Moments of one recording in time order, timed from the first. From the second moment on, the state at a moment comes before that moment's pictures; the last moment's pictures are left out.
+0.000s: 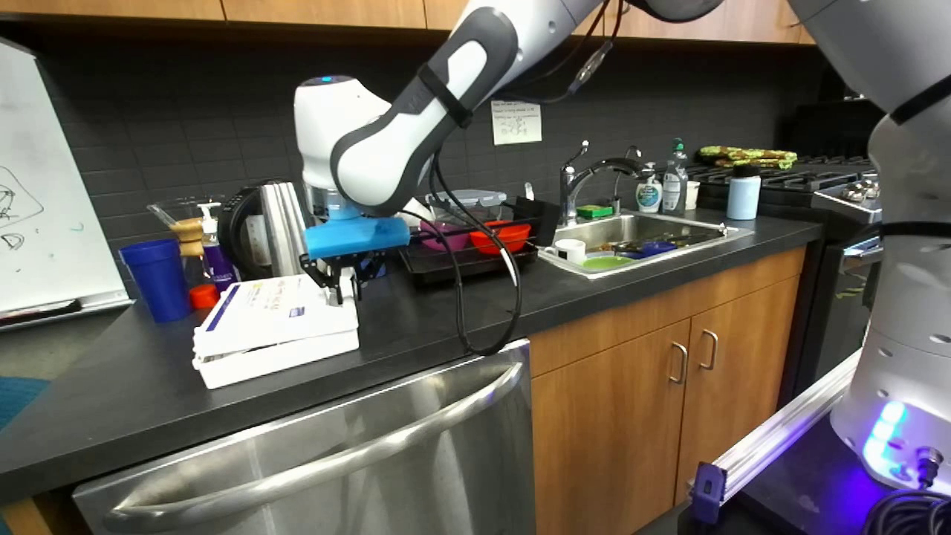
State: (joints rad) arm 0.68 0.63 0.03 -1.57 -0.35 2.46 1.01
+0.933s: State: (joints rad) arm 0.68 0.63 0.04 -1.57 -0.32 2.47 1.01
